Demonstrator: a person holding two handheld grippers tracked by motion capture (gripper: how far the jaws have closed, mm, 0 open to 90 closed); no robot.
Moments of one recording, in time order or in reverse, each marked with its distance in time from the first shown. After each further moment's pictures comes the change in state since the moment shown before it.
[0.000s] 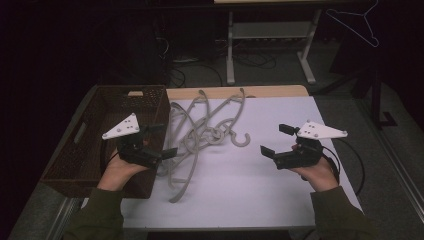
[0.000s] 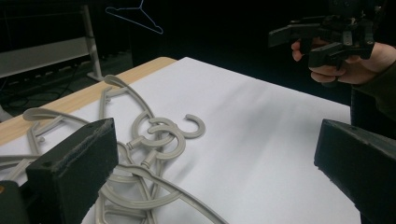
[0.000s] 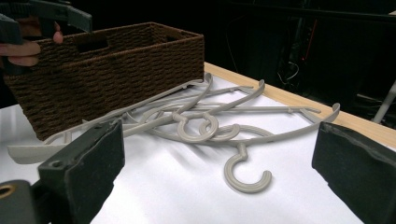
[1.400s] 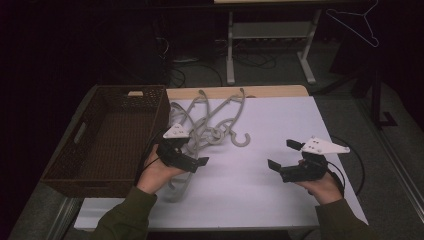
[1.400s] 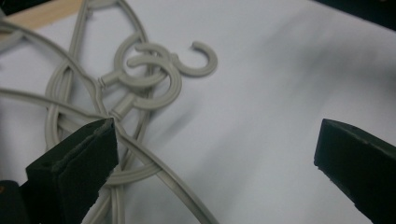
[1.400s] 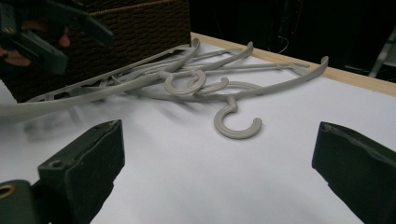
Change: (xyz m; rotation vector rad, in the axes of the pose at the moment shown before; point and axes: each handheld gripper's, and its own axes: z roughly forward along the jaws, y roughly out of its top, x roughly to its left) left arm -0.024 -0.022 0.093 0.348 0.126 -0.063; right arm -0.004 -0.046 -0.012 0.059 -0.054 0.042
